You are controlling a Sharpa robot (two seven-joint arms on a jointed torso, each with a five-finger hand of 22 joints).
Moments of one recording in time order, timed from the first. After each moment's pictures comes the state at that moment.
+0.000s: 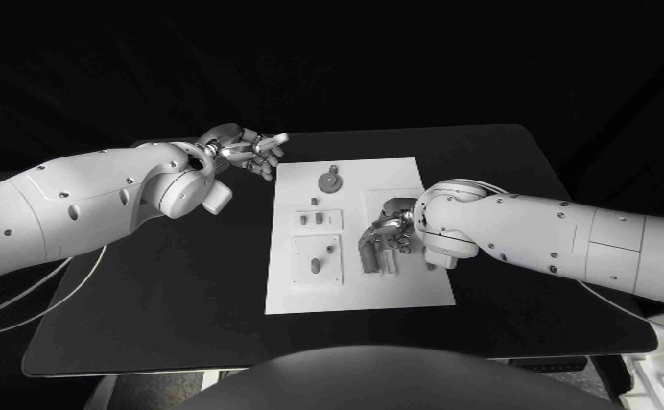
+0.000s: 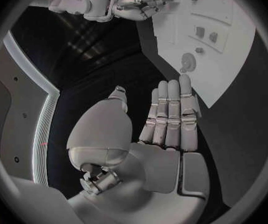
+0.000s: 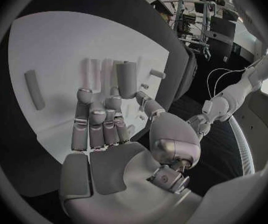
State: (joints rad) left arm 1.22 -0.84 -0.17 1.32 -0.43 -0.19 0.06; left_hand 1.10 -0.07 -0.03 0.30 0.05 0.83 0.16 0.37 0.67 1.05 0.08 0.41 0.59 0.94 0.04 0.70 0.75 0.07 1.10 -0.06 0.15 0.95; right arm 1.16 -0.58 -0.24 1.37 -0.98 0.03 -0.52; right_hand 0.67 -0.01 0.50 -0.24 0.28 0.95 0.11 0.27 0.55 1.08 0.01 1.16 0.85 1.05 -0.09 1.50 0.82 0.25 1.02 0.03 0.87 1.31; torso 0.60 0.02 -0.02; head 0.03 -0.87
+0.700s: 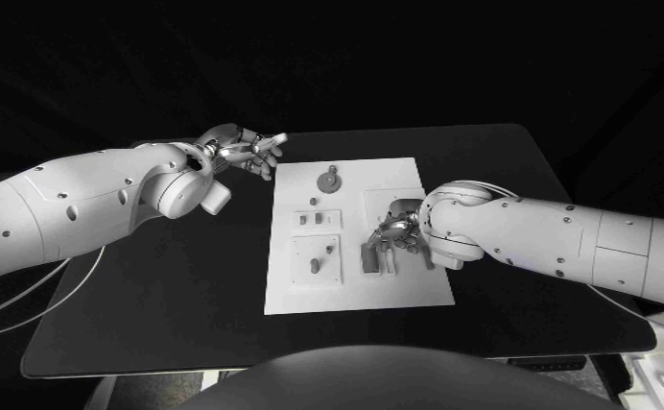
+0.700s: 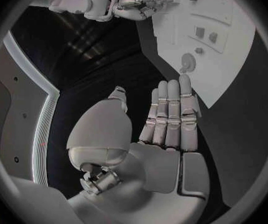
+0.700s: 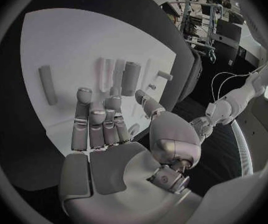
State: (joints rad) left arm 1.22 -0.84 -0.17 1.32 -0.43 -0.19 0.06; left_hand 1.10 -0.07 -0.03 0.30 0.05 0.83 0.16 0.37 0.67 1.05 0.08 0.41 0.59 0.94 0.04 0.70 0.75 0.08 1.10 -0.06 0.15 0.95; right arm 1.15 -0.61 -0.25 1.39 -1.03 0.02 -0.54; right_hand 0.67 -0.05 0.51 -0.23 0.27 0.96 0.11 0.27 0.55 1.08 0.01 1.16 0.85 1.05 -0.09 1.50 0.82 0.25 1.02 0.03 0.87 1.31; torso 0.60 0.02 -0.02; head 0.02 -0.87
